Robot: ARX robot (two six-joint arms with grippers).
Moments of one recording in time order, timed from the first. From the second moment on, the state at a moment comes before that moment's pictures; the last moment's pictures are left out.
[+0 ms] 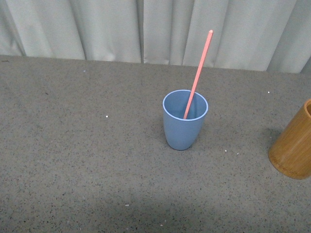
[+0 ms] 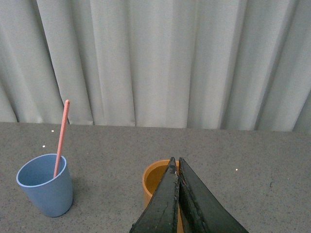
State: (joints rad) left arm 0.00 0.00 0.02 0.00 0.00 0.00; right arm 0.00 0.00 0.00 0.00 0.00 0.00
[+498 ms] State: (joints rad) left arm 0.00 0.00 0.02 0.00 0.00 0.00; right arm 0.00 0.00 0.00 0.00 0.00 0.00
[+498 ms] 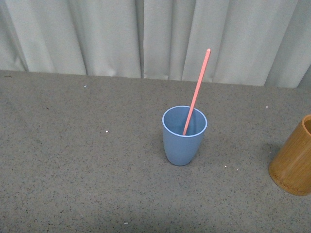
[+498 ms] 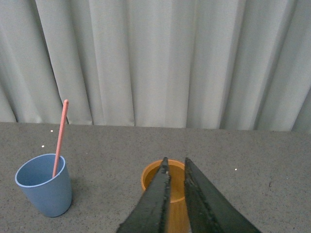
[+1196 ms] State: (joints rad) left arm 0.00 0.00 0.02 0.00 0.00 0.00; right arm 0.00 0.00 0.00 0.00 0.00 0.00
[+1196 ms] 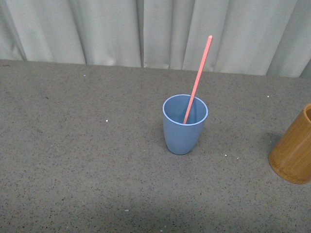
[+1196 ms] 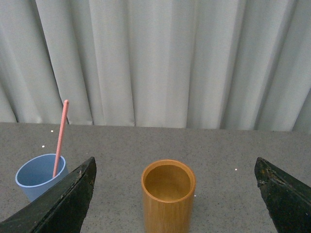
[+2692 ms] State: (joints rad) left arm 0.00 0.00 0.02 0.00 0.00 0.00; right arm 0.00 0.00 0.00 0.00 0.00 0.00
